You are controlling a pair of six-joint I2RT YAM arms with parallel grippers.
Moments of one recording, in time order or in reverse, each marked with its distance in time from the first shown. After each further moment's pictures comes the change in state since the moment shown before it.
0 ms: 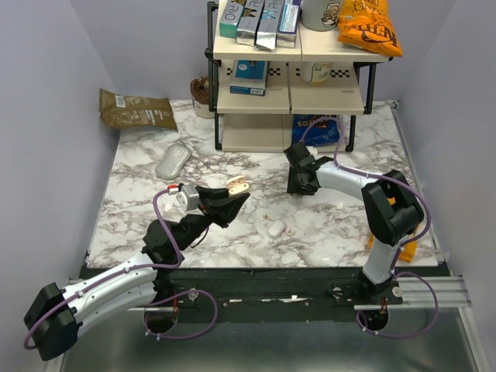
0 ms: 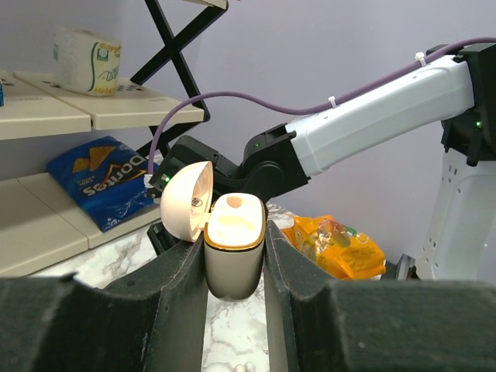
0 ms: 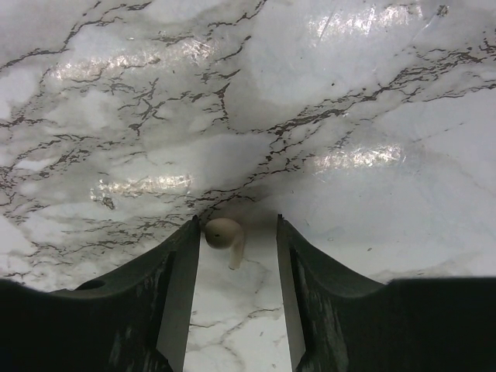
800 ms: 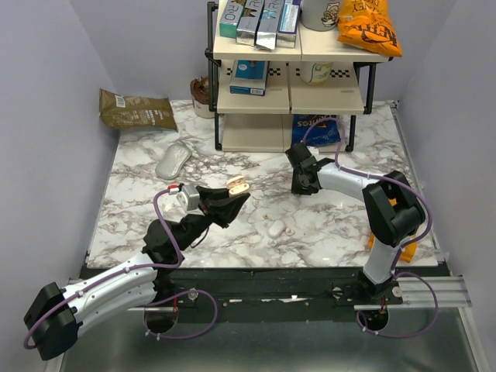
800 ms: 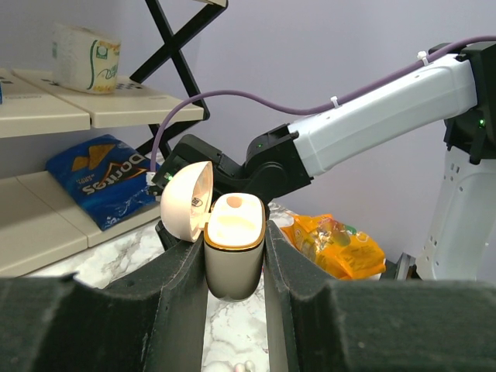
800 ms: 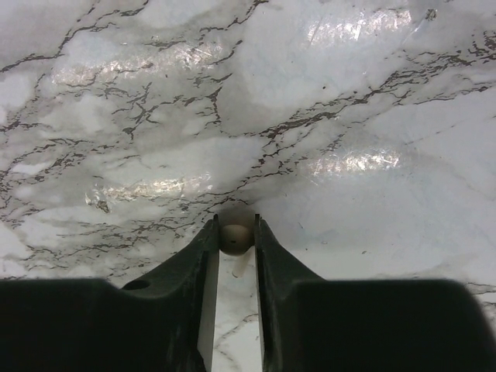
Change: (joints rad) left arm -0.002 0.003 -0.001 0.000 0.000 0.000; right arm -0.002 -0.007 -0.024 0.031 -0.006 -0.001
